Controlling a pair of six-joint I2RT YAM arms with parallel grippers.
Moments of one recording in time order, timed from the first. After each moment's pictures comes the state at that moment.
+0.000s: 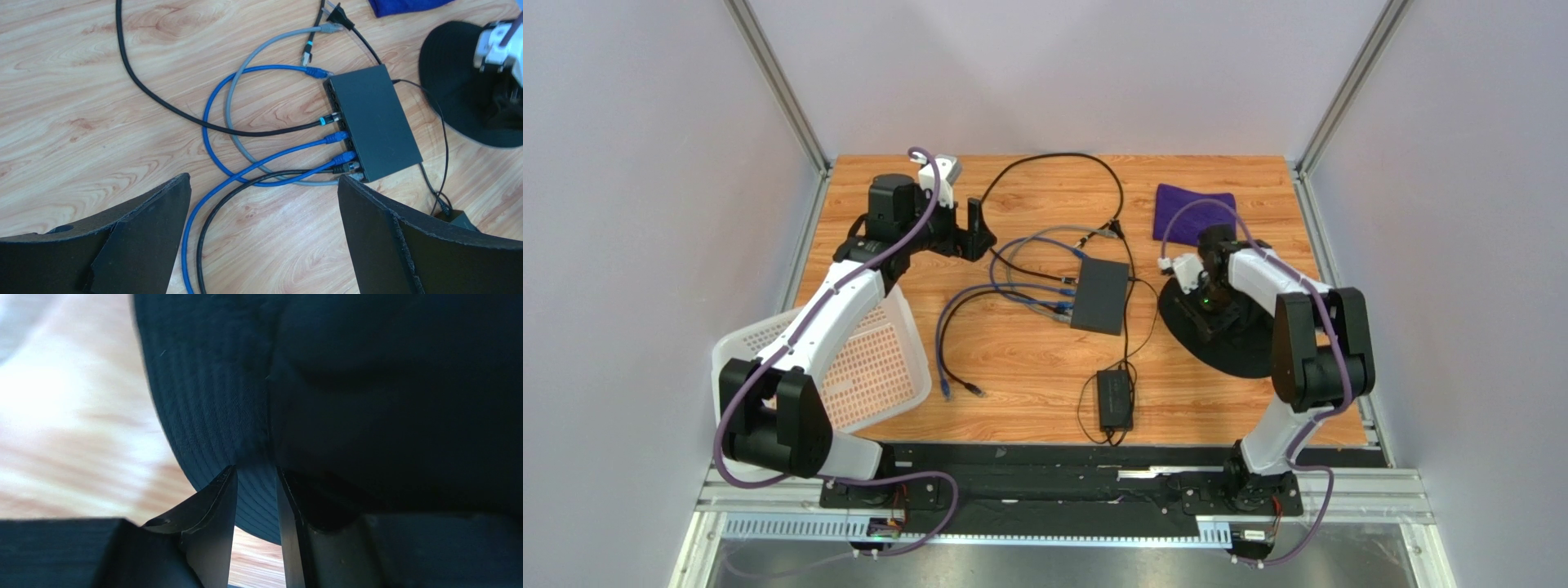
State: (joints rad) left arm -0.23 1.40 1.14 -0.22 0.38 -0.06; right arm 0.14 1.71 1.09 -0.82 -0.04 -0.53
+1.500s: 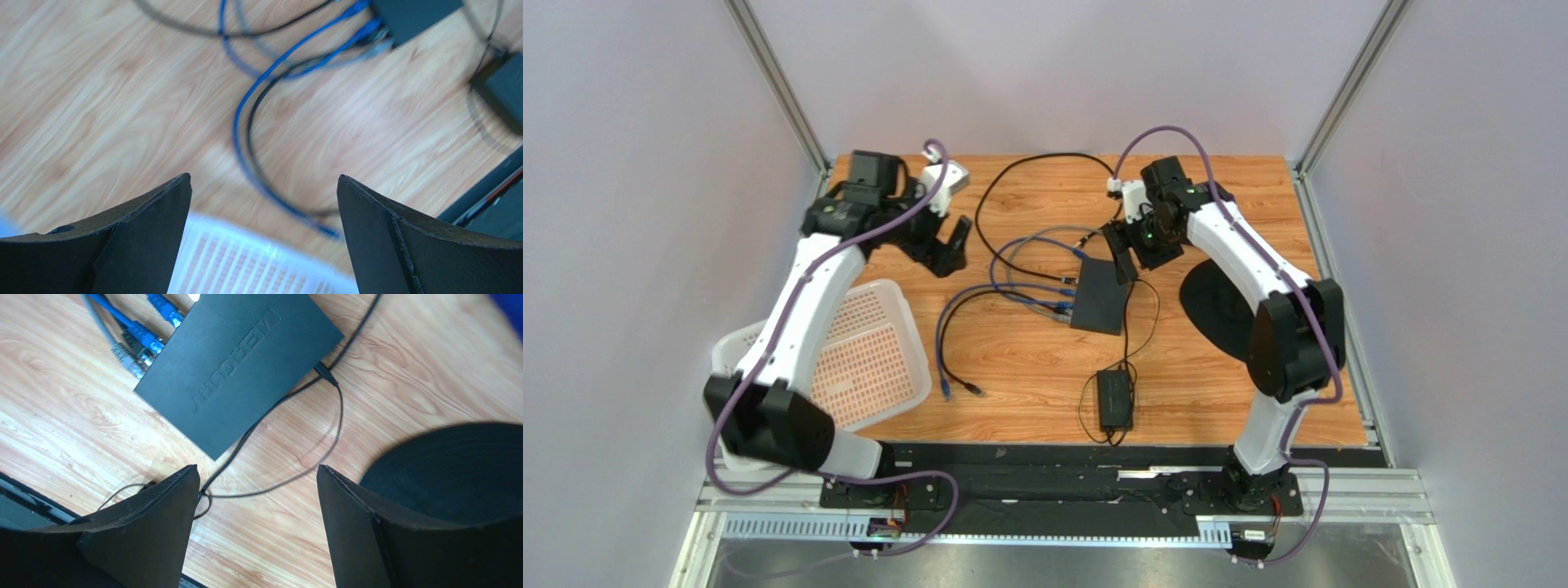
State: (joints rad) left arm -0.20 1.45 1.47 -0.88 0.41 0.38; right arm 0.35 1.85 1.61 -0.92 -0.22 -0.16
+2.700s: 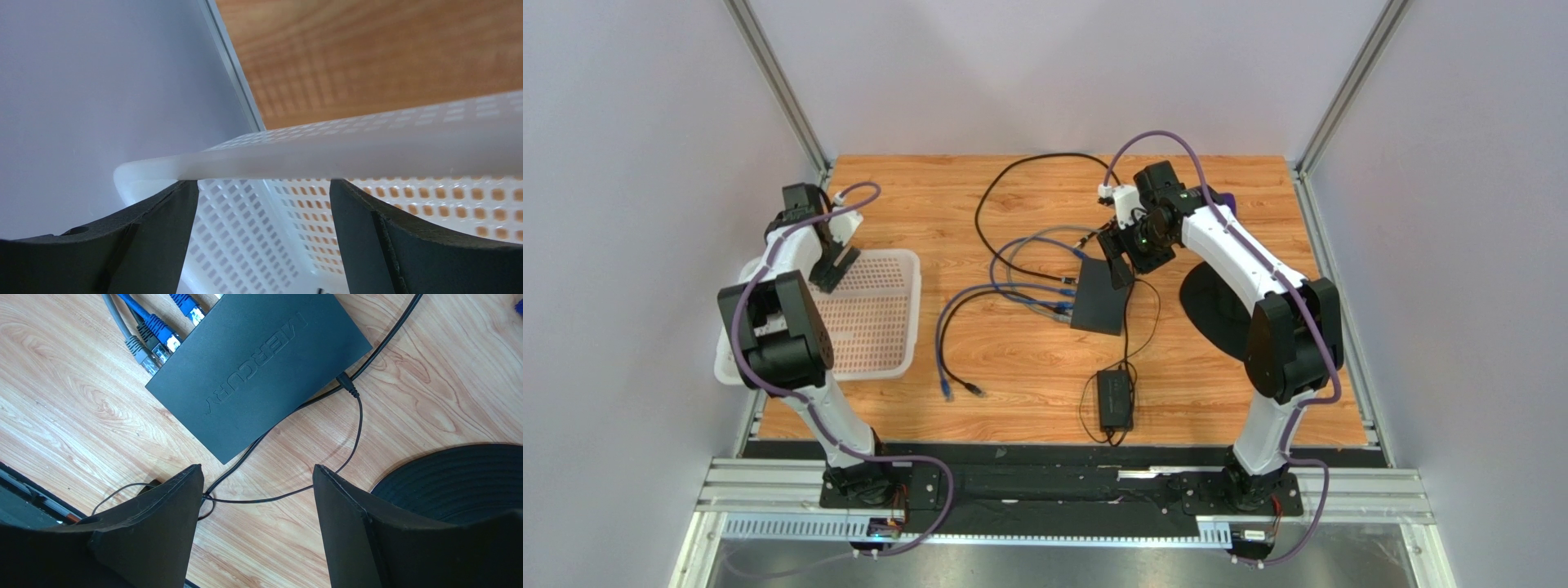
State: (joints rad) left arm 0.32 1.78 1.28 -0.55 -0.24 0.84; right arm 0.37 1.83 1.58 -0.90 -0.25 -0.20
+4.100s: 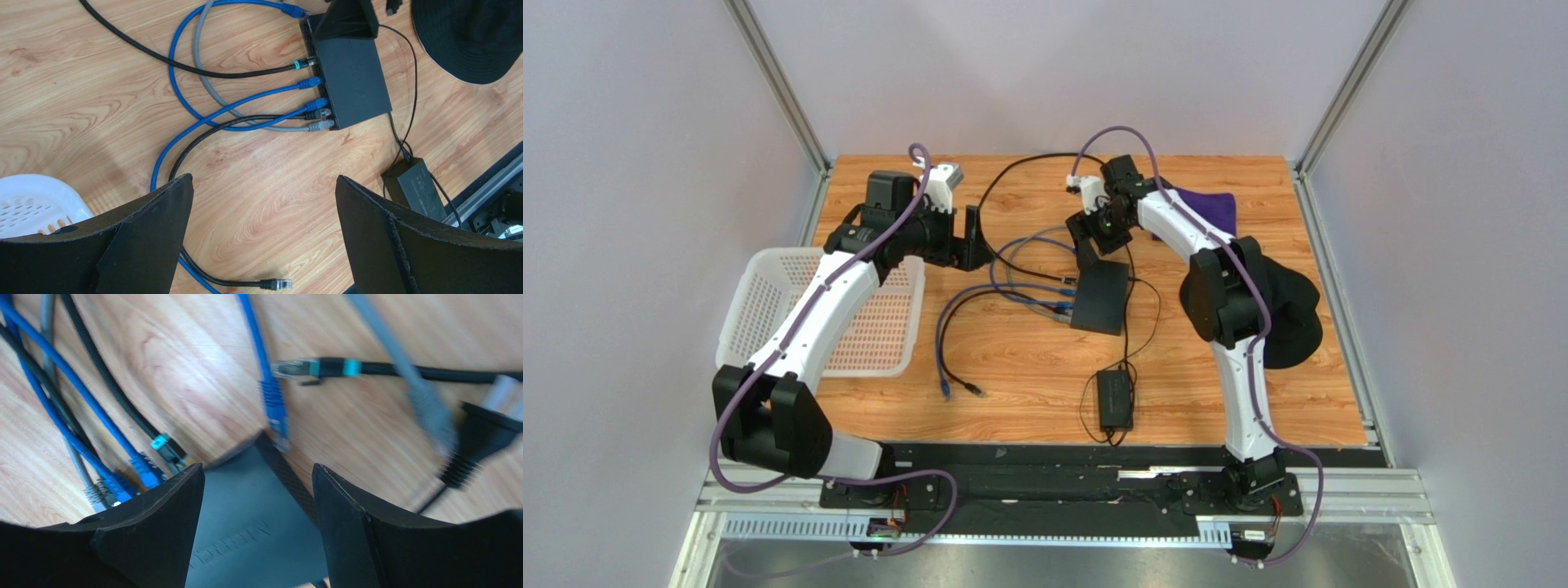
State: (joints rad) left arm -0.22 1.41 1.25 -0.55 0.44 -0.07; right arm 0.37 2.30 1.96 -0.76 -0.36 -0.23
